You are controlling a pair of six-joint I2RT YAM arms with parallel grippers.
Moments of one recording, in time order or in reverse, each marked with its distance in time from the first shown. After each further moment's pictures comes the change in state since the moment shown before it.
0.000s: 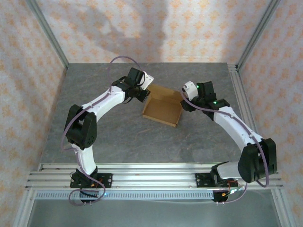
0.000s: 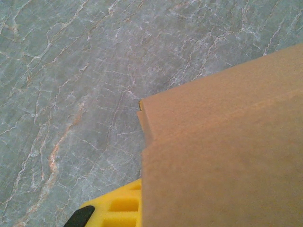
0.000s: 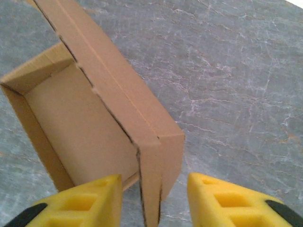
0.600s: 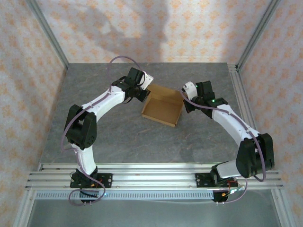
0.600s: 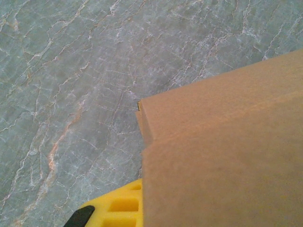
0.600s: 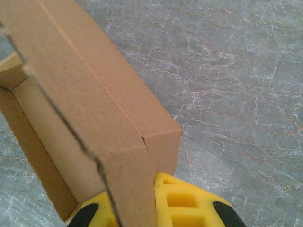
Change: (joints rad) left arm 0.000 0.000 0.000 0.000 0.000 -0.028; right arm -0.008 0.050 0.007 0.011 -0.004 0.035
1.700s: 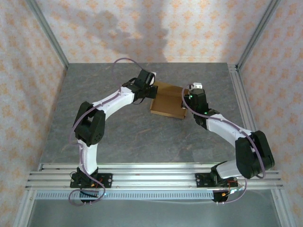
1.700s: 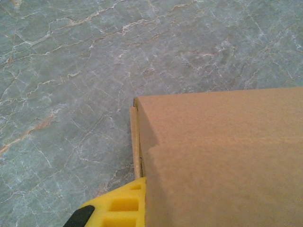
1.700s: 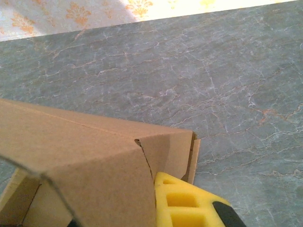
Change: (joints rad) left arm -0.079 0.112 0.070 0.118 -0.124 -0.418; right arm 0.097 0.007 -0.250 0.546 0.370 0.544
